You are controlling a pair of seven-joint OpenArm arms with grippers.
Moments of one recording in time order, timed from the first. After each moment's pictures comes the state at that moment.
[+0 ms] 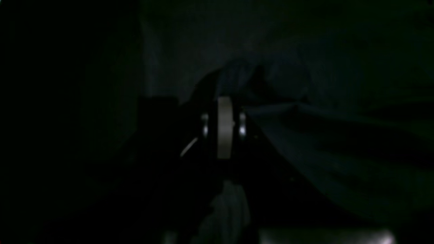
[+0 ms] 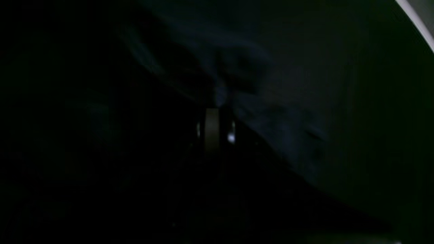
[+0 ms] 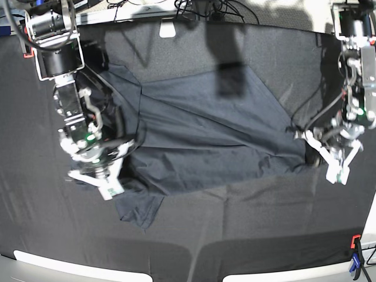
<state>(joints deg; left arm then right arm) -0.2 -19.1 -6.7 89.8 -20.9 -16.5 37.1 15.7 20.3 -9.8 70.8 -5.6 15.3 -28.8</state>
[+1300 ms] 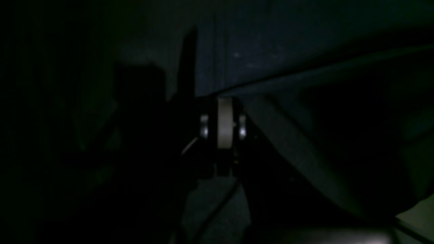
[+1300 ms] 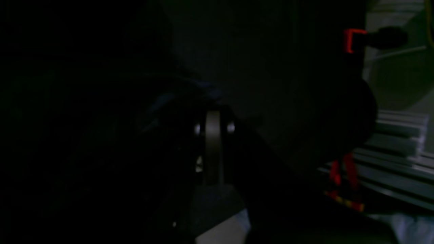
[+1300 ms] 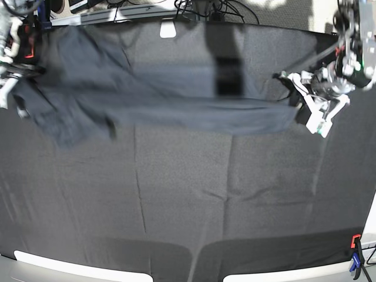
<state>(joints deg) 15.4 -19.1 -6.6 110.3 -26.9 -17.3 53.4 -19.7 31.2 32.5 82.3 -3.7 15.9 -40.0</state>
